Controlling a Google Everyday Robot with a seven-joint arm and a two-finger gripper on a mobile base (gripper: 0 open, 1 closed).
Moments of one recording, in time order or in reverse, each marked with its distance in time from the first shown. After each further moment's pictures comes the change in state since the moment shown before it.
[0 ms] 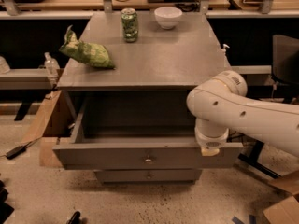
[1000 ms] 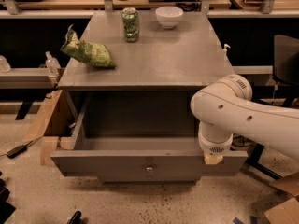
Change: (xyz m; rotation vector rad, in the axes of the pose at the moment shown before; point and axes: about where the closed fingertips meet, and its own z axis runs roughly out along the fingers) arm 0.004 0.022 -0.002 -0.035 -0.009 0.004
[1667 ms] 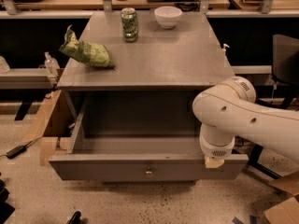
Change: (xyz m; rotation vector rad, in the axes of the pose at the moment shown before) arm 0.003 0.014 -0.002 -0.025 -0.011 -0.001
